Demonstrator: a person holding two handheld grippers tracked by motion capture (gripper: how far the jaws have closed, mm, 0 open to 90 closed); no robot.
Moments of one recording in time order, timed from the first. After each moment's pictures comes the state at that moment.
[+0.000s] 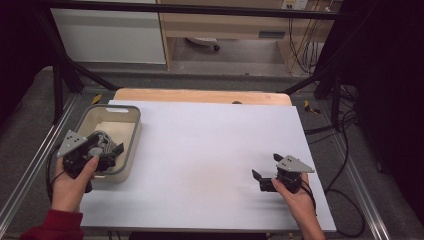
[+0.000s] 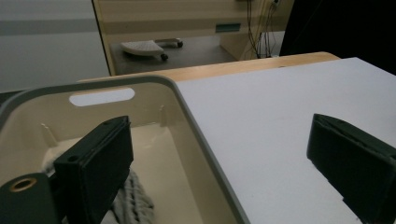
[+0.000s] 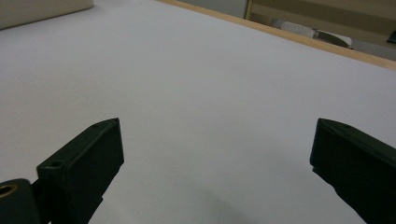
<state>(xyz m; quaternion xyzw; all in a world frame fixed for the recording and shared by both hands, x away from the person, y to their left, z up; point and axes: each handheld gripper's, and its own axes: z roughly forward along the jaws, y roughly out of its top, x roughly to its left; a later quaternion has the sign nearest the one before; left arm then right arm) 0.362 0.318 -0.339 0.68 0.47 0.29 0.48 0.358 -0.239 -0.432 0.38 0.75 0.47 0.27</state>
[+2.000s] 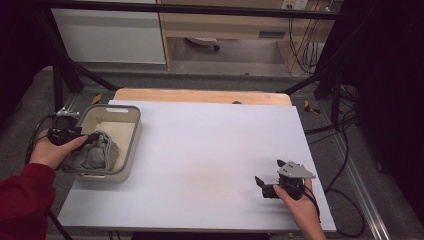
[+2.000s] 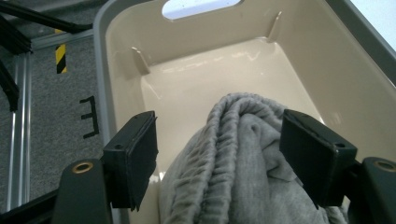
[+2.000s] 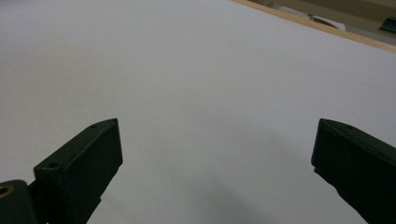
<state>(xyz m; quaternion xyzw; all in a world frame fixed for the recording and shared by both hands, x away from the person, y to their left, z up) 0.450 0.394 -0.350 0.77 0.53 0.22 0.27 0.343 -0.246 -0.439 0.38 0.77 0.44 0.27</state>
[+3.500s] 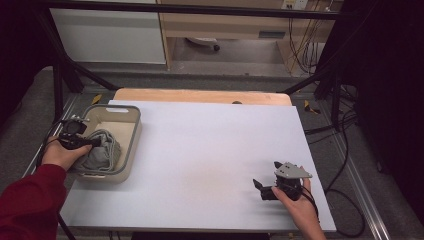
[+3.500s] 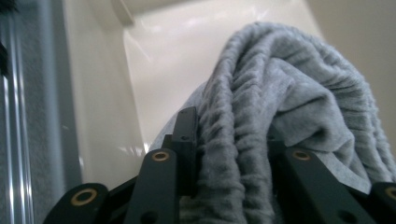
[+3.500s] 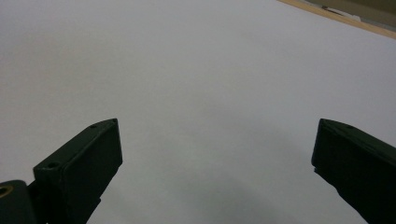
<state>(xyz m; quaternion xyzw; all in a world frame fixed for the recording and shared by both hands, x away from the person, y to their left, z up) 0.453 0.384 -0.371 0.77 0.56 0.20 0.23 0.344 -0.242 -0.442 0.37 0.78 0.43 0.26</state>
